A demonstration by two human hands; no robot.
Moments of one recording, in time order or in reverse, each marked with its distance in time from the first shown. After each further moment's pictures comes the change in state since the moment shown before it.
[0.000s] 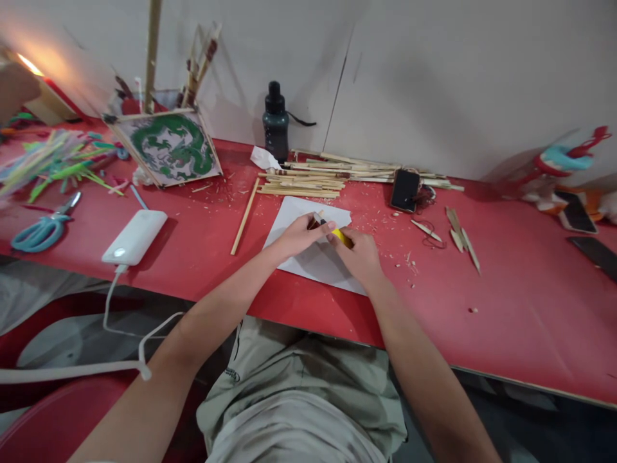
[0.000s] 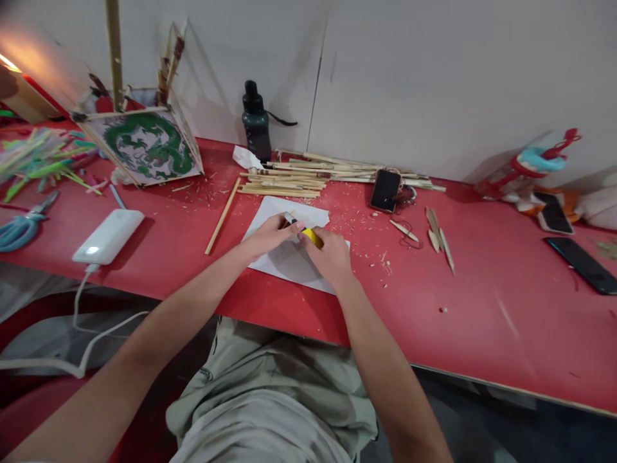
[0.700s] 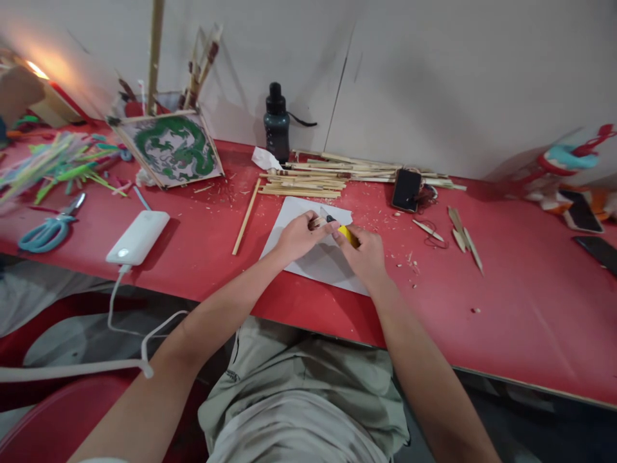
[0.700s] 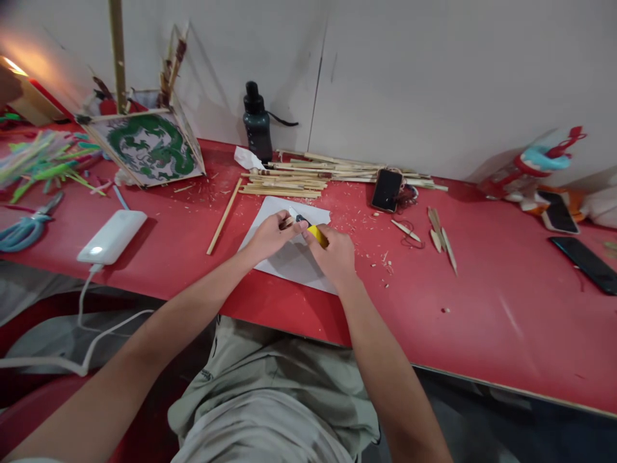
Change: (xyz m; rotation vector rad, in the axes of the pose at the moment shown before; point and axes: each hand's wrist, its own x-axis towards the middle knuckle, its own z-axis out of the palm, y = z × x) left_hand -0.005 0.007 0.004 0.166 0.171 -0.004; right_hand -0.002 0.000 -0.002 -0.015 0.122 -0.036
